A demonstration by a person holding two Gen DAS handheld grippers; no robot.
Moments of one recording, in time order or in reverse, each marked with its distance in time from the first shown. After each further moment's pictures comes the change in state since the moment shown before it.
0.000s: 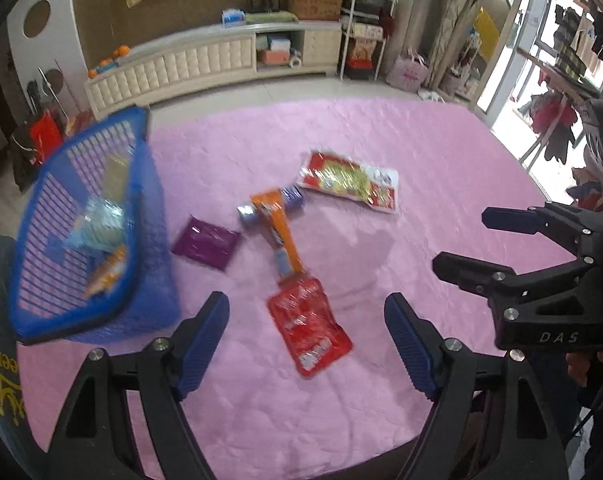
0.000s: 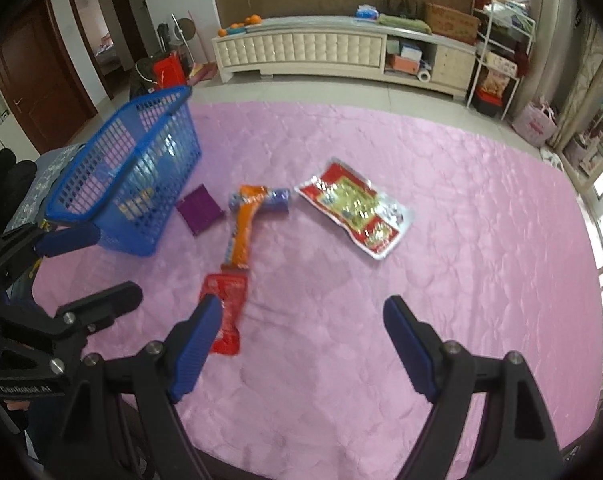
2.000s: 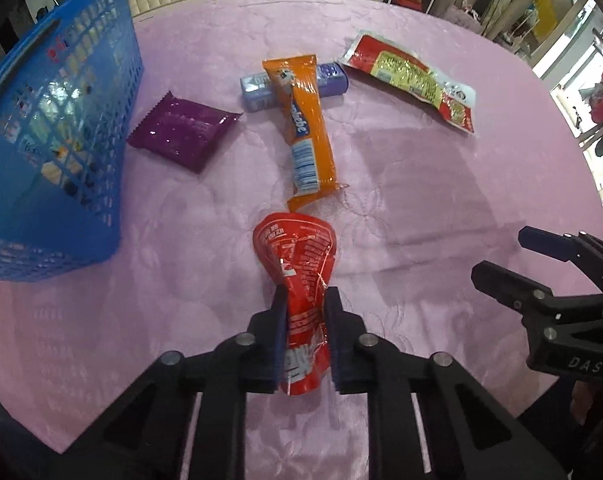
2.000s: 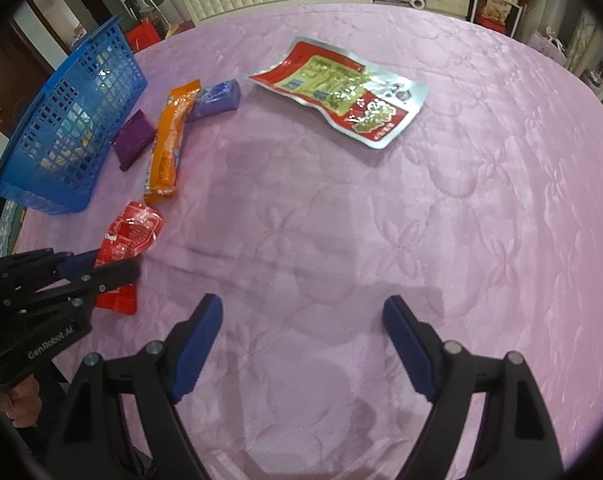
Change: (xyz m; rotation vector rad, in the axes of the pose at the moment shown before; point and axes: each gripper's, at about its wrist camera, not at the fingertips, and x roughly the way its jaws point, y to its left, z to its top) left arm 0.128 0.039 -0.045 -0.146 0.248 0.045; right arm 0.096 -0.029 -0.036 0.100 0.192 0.036
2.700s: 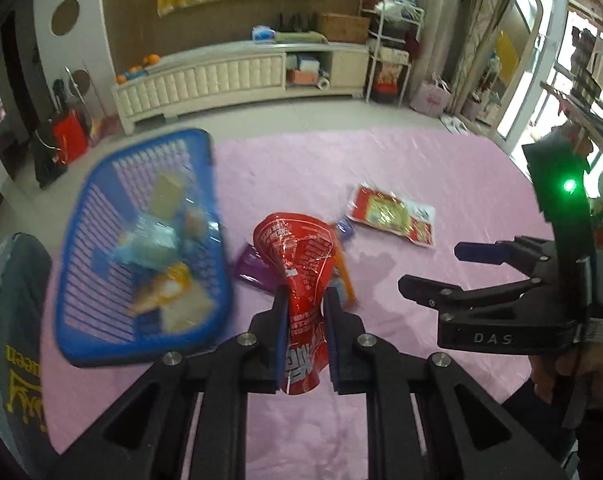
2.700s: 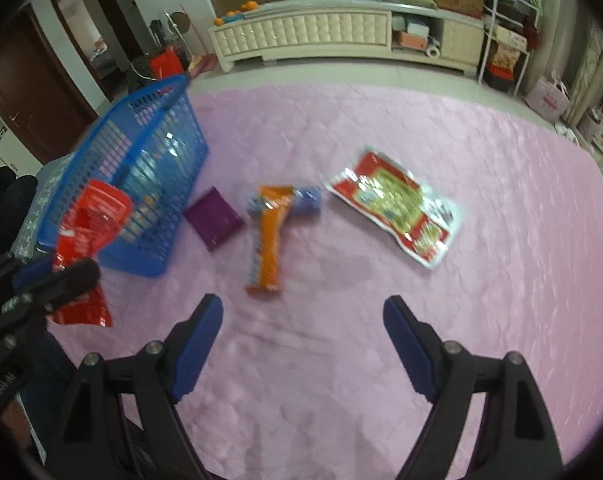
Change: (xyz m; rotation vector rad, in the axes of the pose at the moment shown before) left arm -0.161 0.034 0.033 0.085 -0.341 0.016; right arm -0.068 0.077 0.059 -0.064 -0.152 0.017
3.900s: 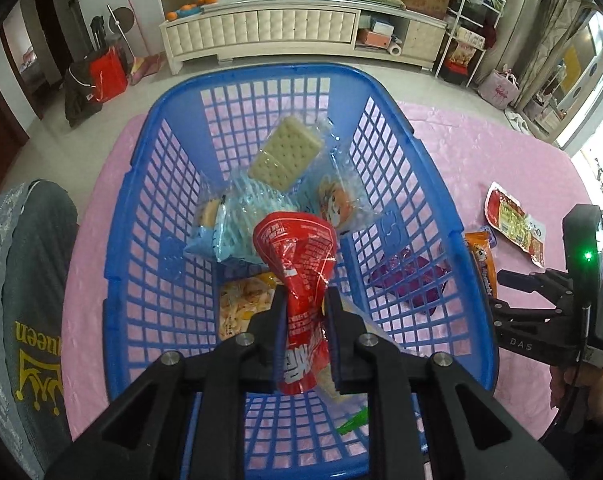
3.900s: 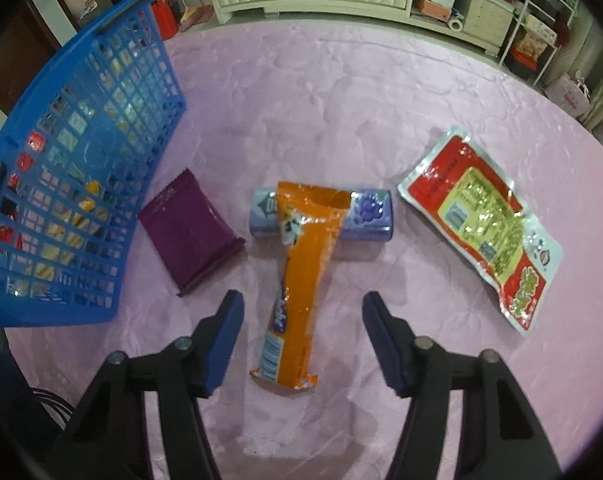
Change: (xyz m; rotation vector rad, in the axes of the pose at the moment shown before) left arm 0.067 0.134 0.018 -0.147 0.180 0.097; right arm 0.130 0.025 0.030 -0.039 0.179 -0.058
